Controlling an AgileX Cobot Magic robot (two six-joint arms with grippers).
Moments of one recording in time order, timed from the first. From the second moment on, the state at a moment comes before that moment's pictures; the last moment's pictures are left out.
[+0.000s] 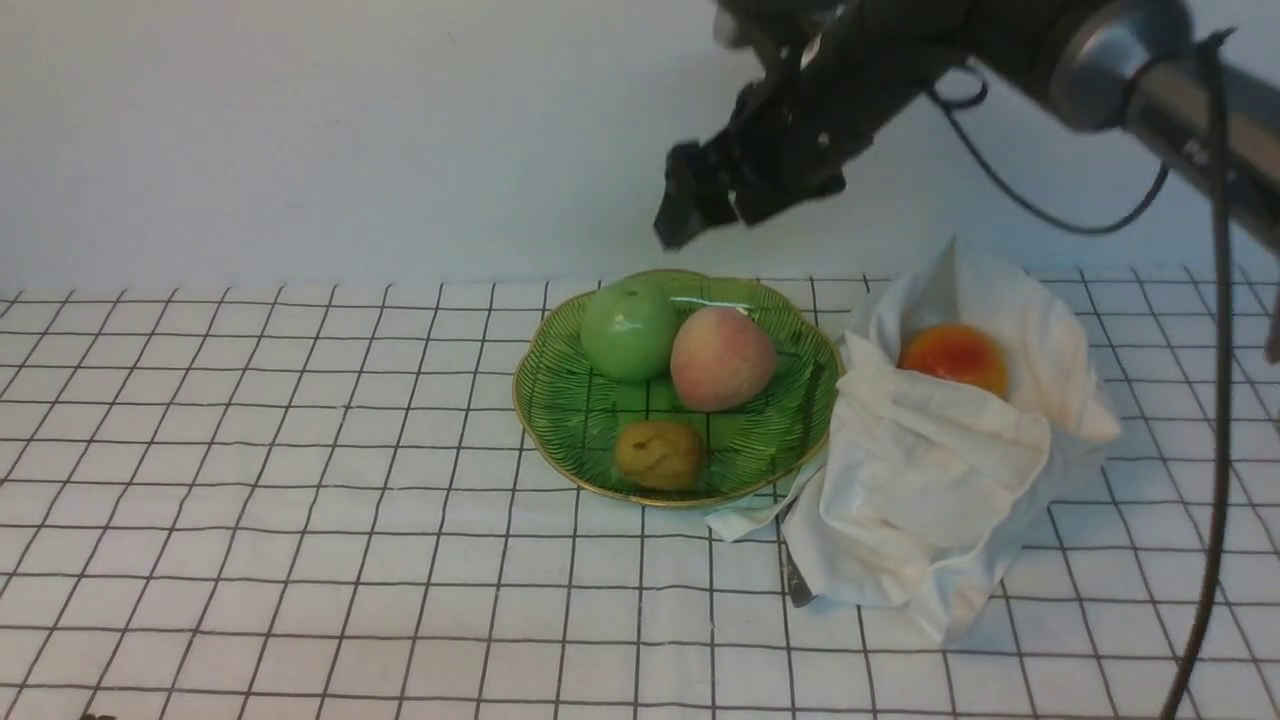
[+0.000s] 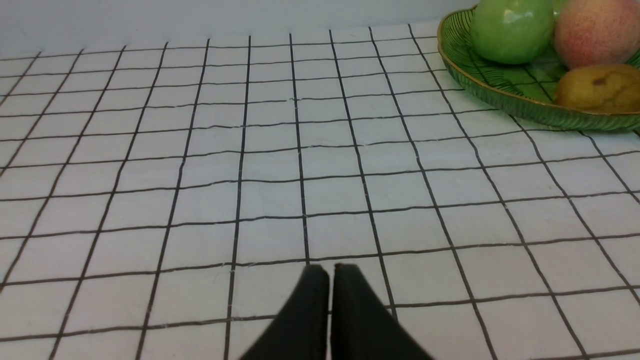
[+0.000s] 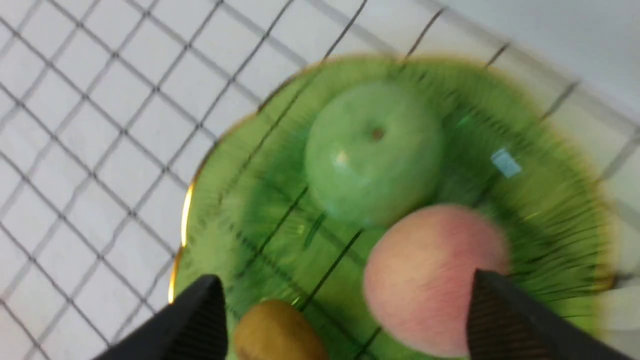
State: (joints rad) right arm 0.38 2.19 -2.31 0.32 1.23 -0.22; left arm -0.09 -0.01 0.03 -0.08 0.38 0.08
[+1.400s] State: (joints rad) right arm 0.34 -0.01 -0.34 0.09 0.30 -0.04; left arm -0.09 -0.01 0.03 -0.08 0.38 0.08
